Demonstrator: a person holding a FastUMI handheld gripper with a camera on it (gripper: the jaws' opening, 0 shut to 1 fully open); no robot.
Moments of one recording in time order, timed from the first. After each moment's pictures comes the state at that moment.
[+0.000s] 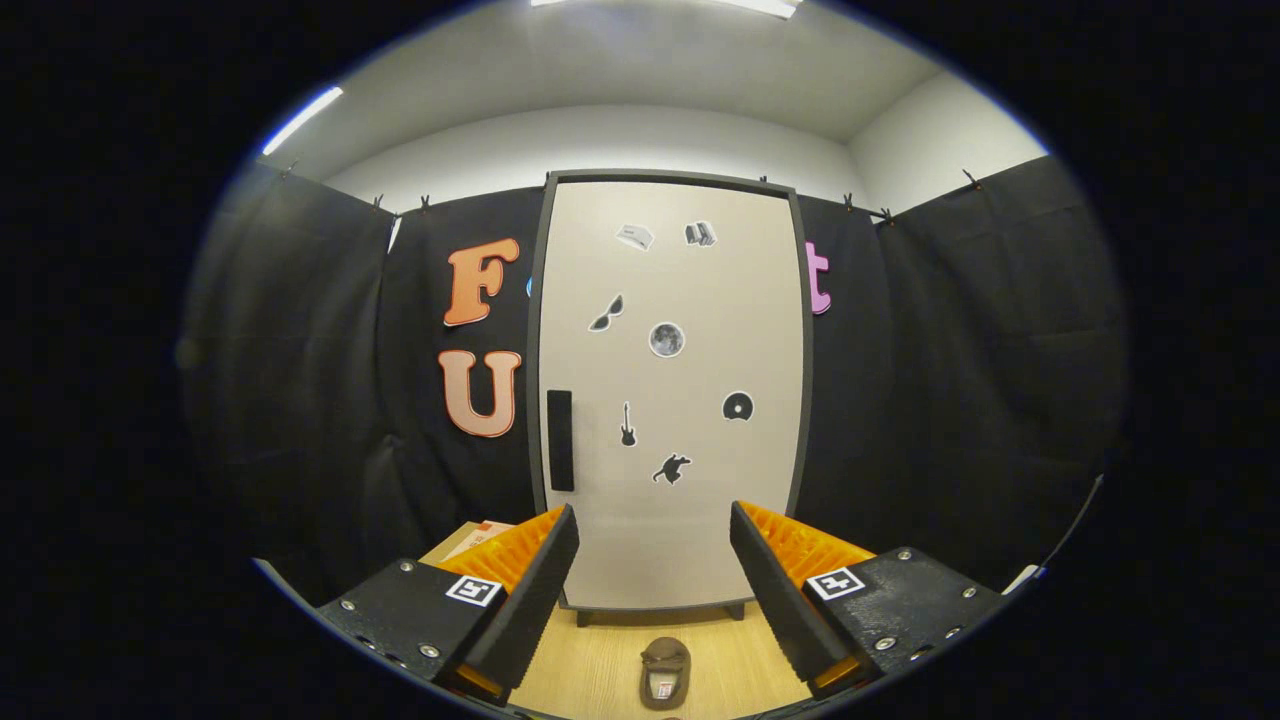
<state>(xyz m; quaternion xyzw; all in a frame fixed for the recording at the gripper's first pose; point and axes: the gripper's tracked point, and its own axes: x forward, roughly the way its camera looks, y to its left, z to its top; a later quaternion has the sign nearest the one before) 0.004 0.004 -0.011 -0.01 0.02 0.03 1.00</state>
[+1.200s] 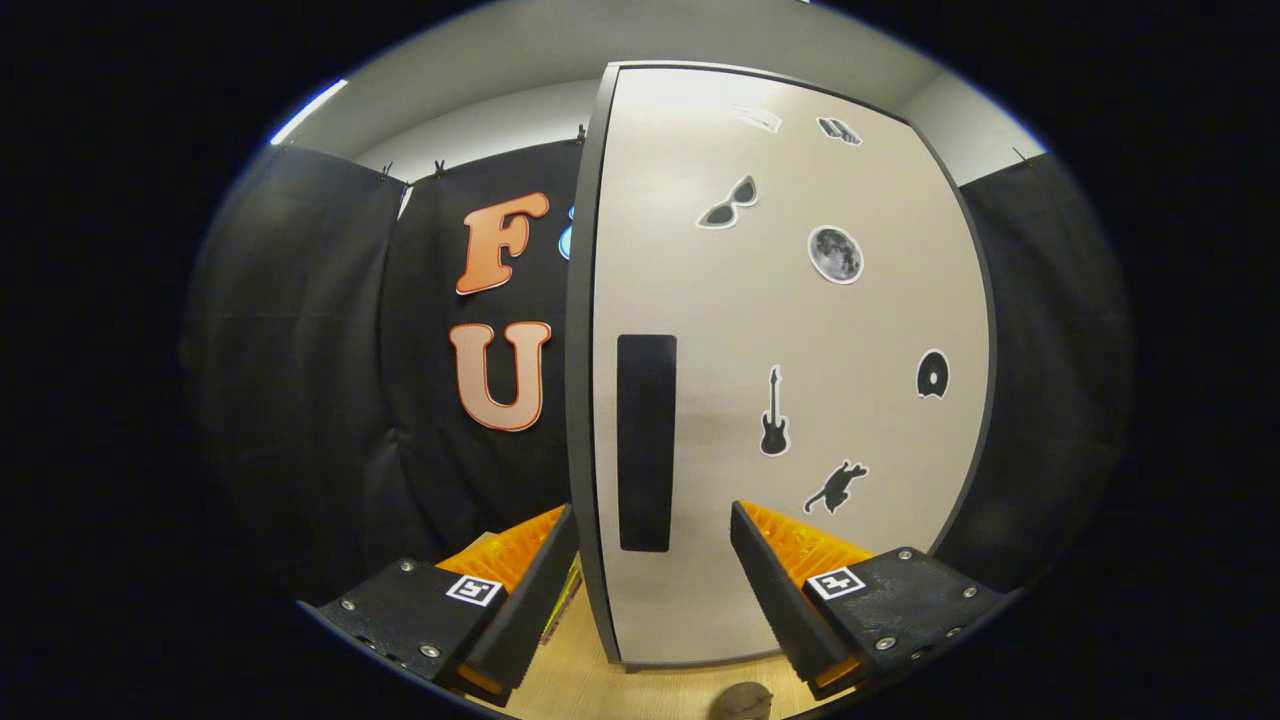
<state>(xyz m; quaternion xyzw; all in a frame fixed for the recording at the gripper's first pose) 0.192 0.121 -0.065 -0.01 0.04 0.07 1.00</state>
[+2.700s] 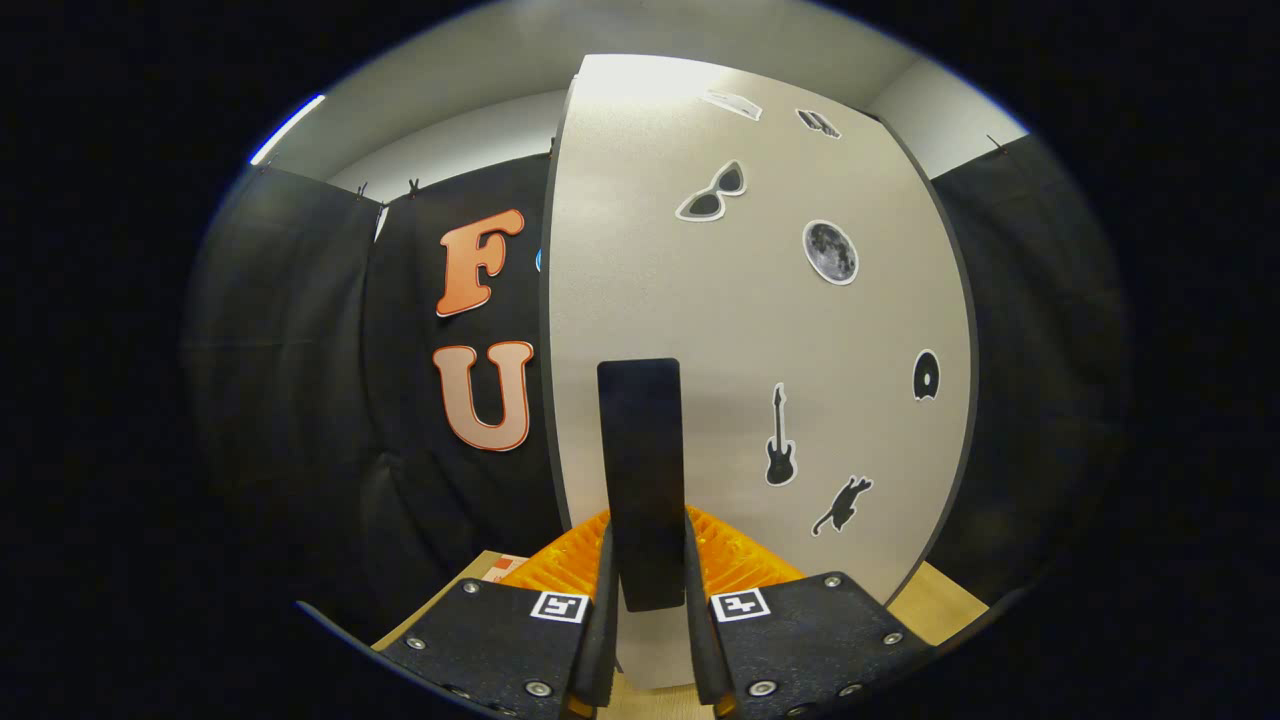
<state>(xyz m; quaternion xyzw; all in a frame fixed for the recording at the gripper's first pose) 0.202 0.118 -0.046 0.02 0.03 0.05 1.00</state>
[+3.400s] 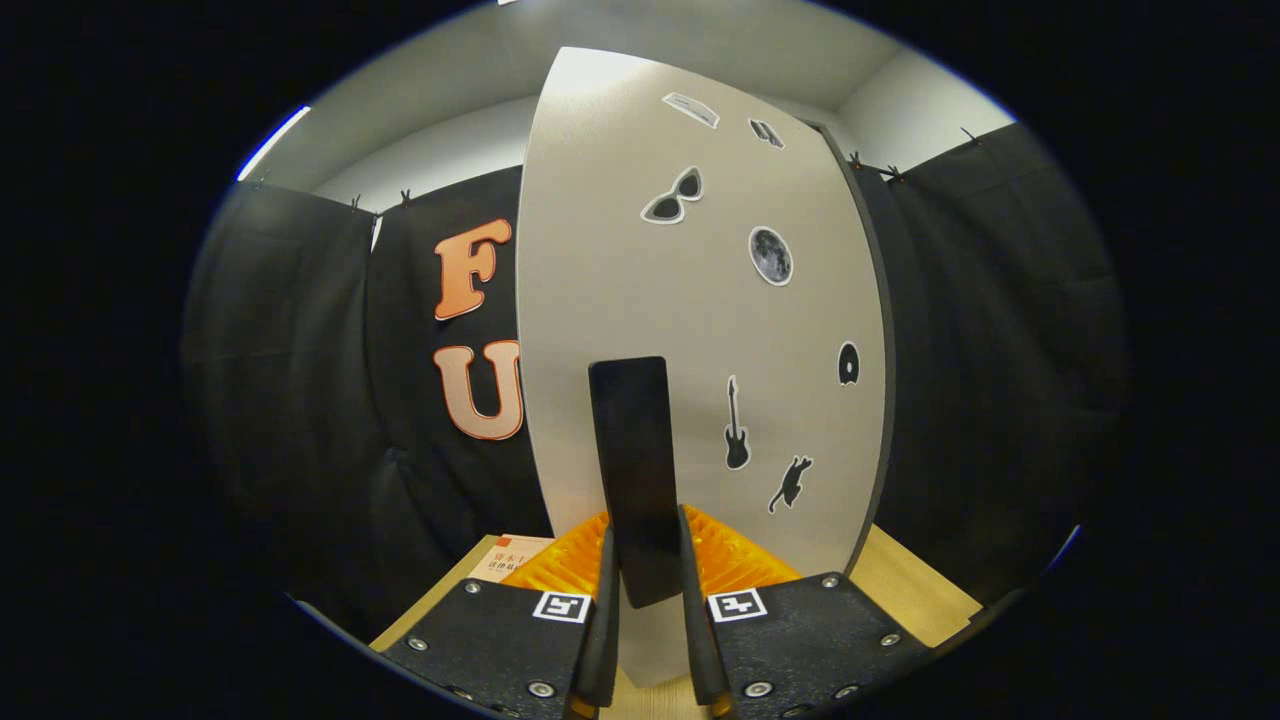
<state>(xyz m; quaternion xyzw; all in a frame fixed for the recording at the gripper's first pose) 0.197 0.116 -0.040 0.04 0.04 0.04 1.00</state>
